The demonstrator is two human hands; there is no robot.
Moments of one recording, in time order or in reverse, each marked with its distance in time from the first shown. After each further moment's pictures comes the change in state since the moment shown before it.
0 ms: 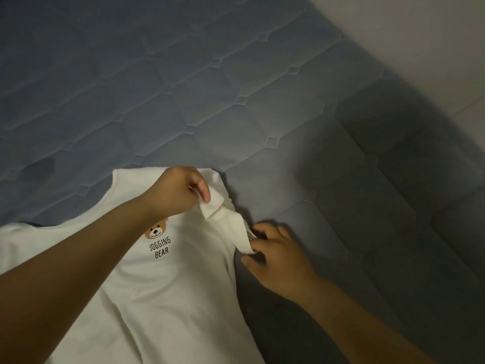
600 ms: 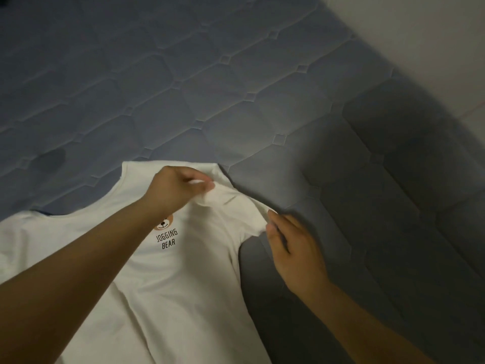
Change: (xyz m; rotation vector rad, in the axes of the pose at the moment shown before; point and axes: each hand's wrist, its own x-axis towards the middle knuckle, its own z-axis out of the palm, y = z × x) left_hand -0.022 0.003 0.004 -0.264 0.175 -0.305; right_hand -0.014 -0.009 -0.006 0.339 0.319 0.185
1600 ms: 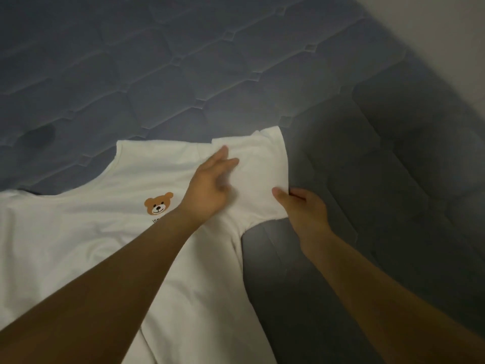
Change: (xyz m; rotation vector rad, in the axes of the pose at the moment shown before) left_hand 0.011 -0.041 0.070 0.083 0.008 0.389; right_hand 0.045 -0.002 0.002 0.512 0.114 0.573
